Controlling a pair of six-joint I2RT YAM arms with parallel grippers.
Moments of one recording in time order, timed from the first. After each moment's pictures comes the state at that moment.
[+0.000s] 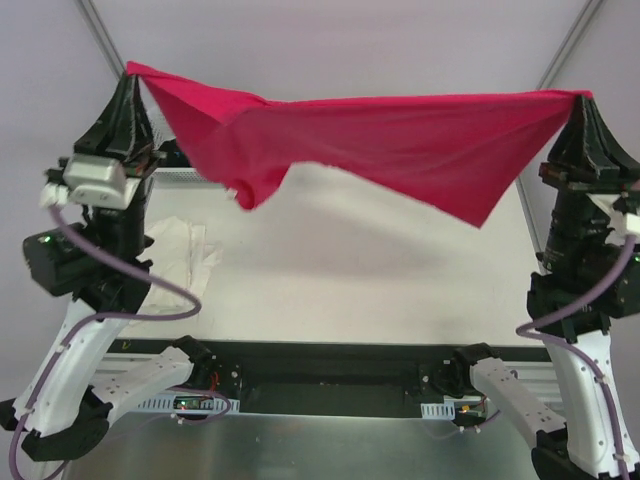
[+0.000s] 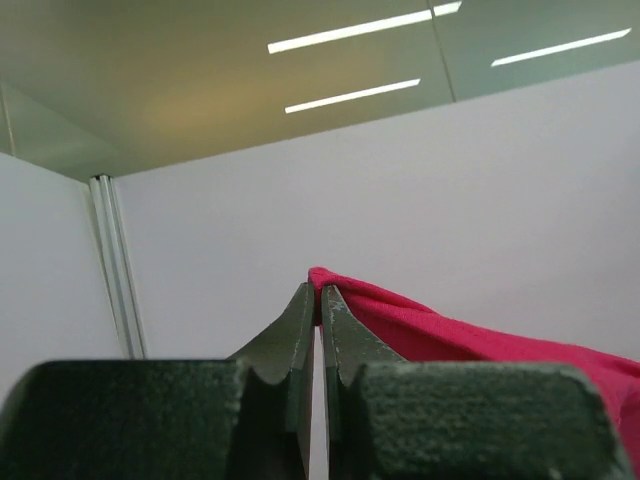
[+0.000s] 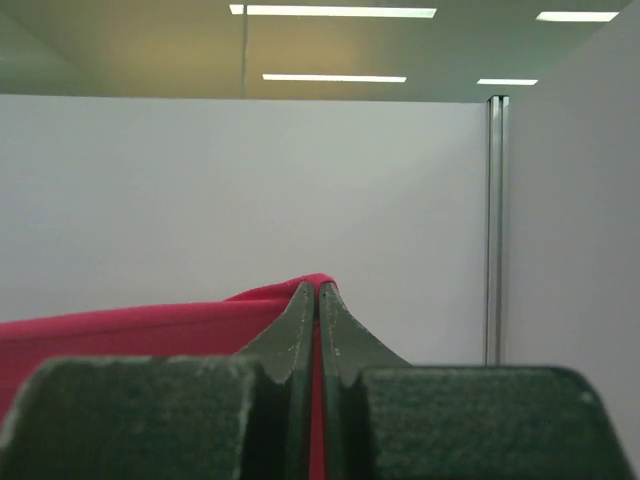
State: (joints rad) left arm -0.59 0.89 1.35 0.47 -0.16 0.61; right arm 0.29 0.80 1.26 0.42 0.16 -0.23
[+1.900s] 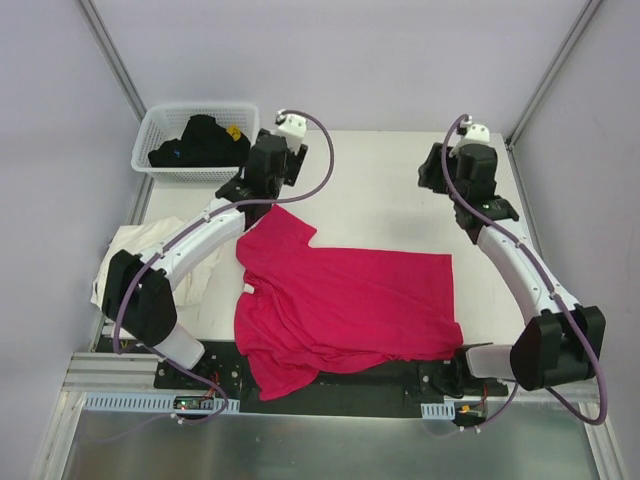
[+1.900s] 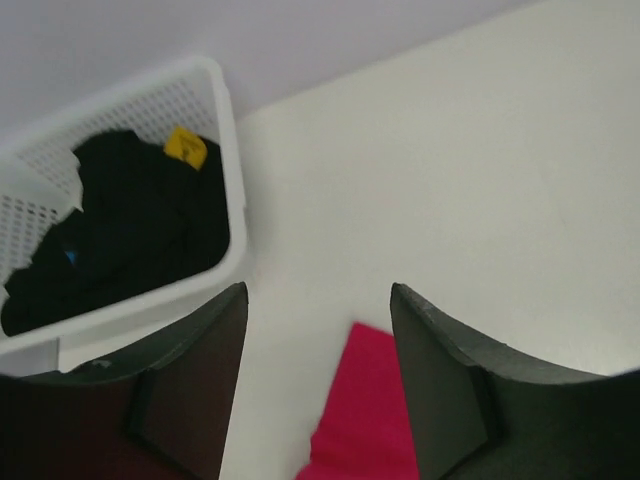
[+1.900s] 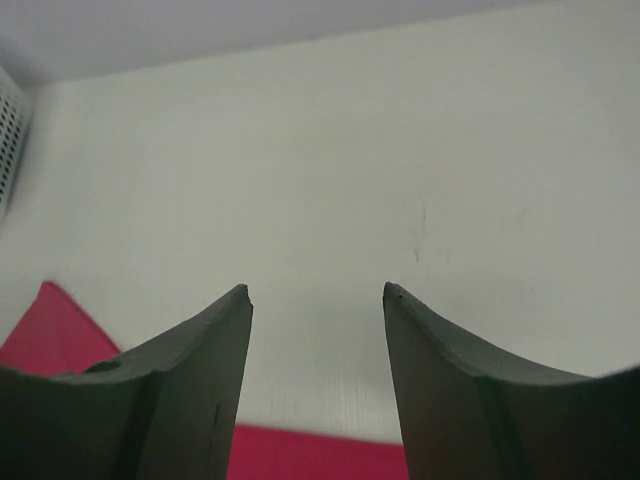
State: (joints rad) left arm -0.54 1.54 1.32 -0.03 -0.40 0.20; right arm 0.21 1.31 1.14 -0.13 0.08 0.24
